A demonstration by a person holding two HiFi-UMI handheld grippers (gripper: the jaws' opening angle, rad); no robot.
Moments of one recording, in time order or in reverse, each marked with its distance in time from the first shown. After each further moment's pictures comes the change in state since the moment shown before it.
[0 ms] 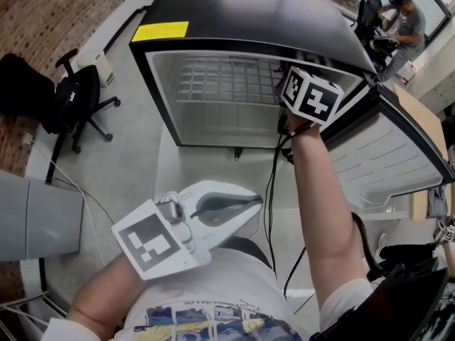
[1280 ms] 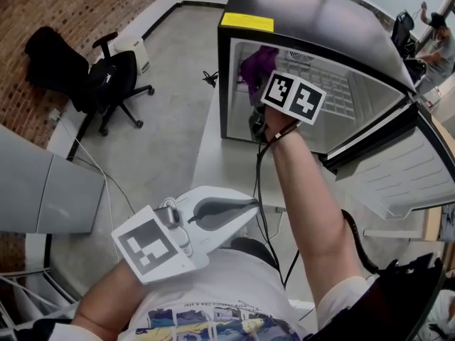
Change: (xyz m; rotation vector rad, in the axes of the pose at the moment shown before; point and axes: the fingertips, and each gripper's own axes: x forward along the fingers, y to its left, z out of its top) left arm -0.094 -0.002 -0.021 -0.032 -0.013 0.175; right arm 0.010 0.212 -0.065 0.323 0.165 0.442
